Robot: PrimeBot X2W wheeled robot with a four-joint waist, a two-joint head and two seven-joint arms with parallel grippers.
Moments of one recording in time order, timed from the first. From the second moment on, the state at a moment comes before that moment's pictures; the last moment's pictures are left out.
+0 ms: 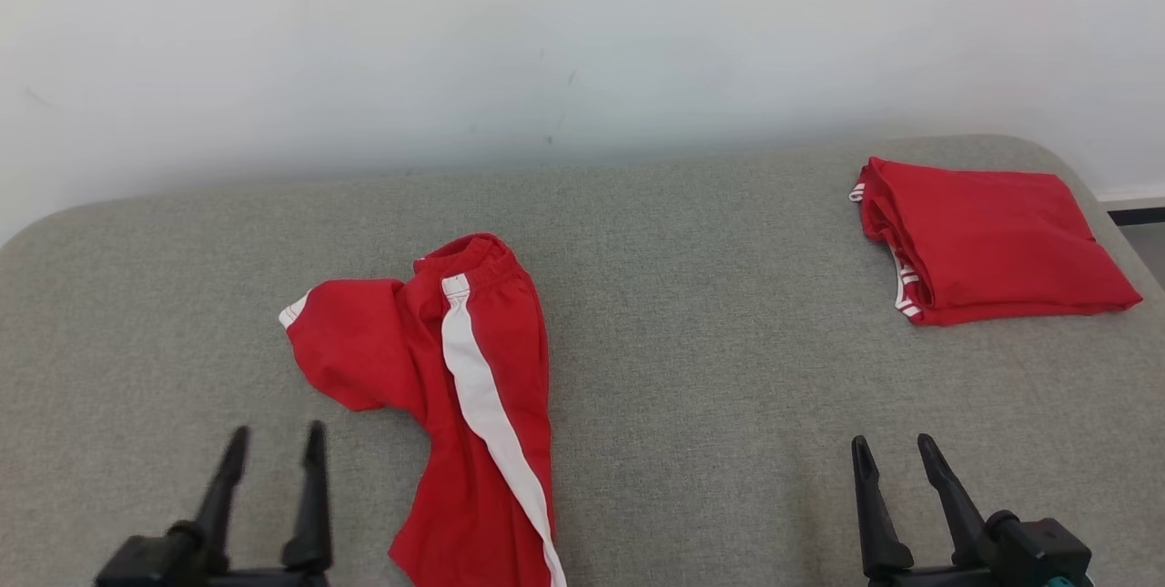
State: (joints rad) left arm 0.00 0.17 -0.12 0.08 -0.33 0.01 -0.26; right arm 0.01 -0.06 0.06 0.23 0.24 0.13 -0.26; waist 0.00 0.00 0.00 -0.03
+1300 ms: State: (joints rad) left arm -0.16 0.08 0.07 0.16 -0.16 -0.12 -0.26; right arm 0.00 -0.08 0.09 0.25 0.24 0.13 -0.26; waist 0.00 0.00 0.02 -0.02
